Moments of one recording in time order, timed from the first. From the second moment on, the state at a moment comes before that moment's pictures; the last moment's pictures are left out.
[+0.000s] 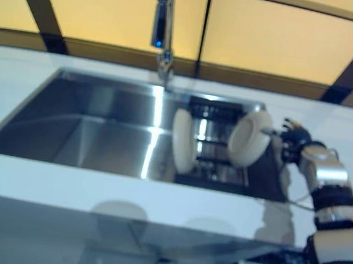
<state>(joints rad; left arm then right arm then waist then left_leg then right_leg) 0.02 0.33 -0.21 1.24 -0.19 0.12 -0.11 -1.00 -0.84 0.29 0.81 0.59 0.35 0.05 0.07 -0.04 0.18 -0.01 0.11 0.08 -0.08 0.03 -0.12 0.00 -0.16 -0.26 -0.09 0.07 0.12</state>
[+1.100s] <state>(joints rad) 0.00 0.33 -0.21 1.23 -0.19 0.11 -0.11 -1.04 -0.84 0.29 0.86 0.62 0.40 0.16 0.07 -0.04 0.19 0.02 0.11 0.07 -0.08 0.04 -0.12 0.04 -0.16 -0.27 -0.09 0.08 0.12</state>
